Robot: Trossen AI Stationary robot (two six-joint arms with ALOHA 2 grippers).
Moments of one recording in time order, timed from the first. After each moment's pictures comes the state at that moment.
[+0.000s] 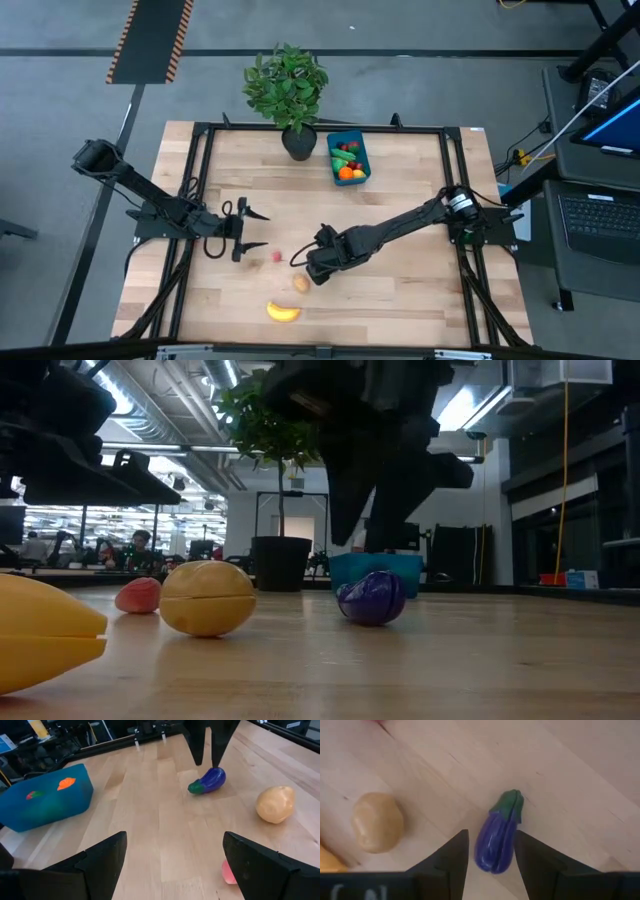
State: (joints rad) left arm -0.45 0.93 0.06 0.53 -0.49 0.05; right arm 0.33 2.12 1.70 -0.90 0.16 1.20
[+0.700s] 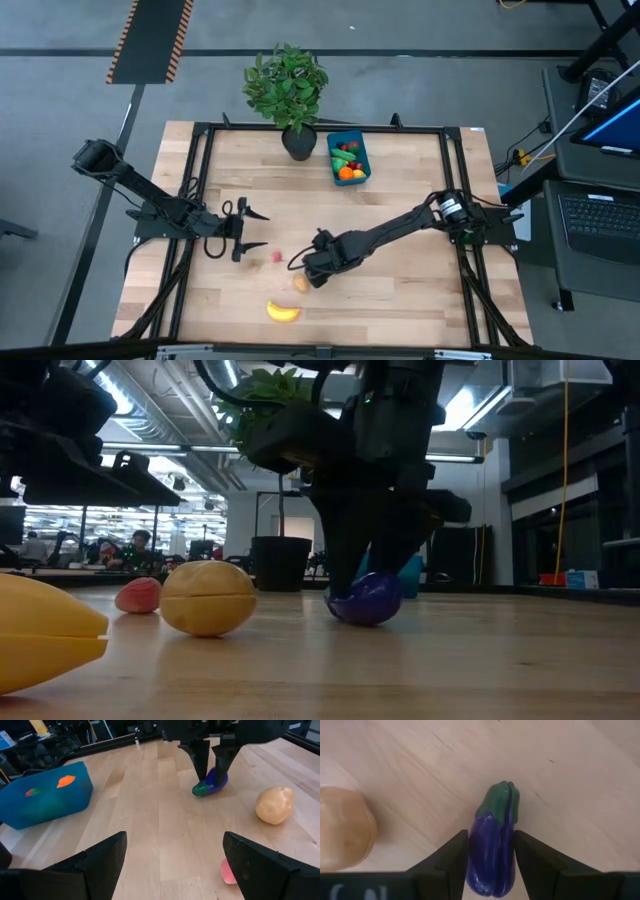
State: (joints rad) left arm -0.45 0.93 0.06 0.53 -0.49 0.04; right arm 0.33 2.21 1.70 -0.87 0.13 1.20
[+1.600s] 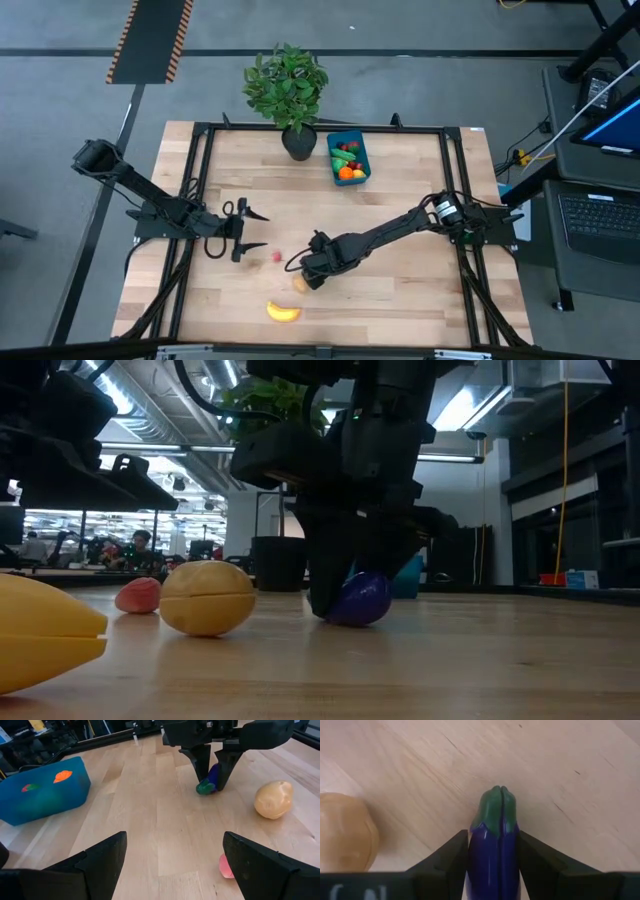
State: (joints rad) left arm -0.45 0.93 0.06 0.51 -0.48 0.03; right arm 0.33 2.26 1.70 -0.82 0.13 1.17
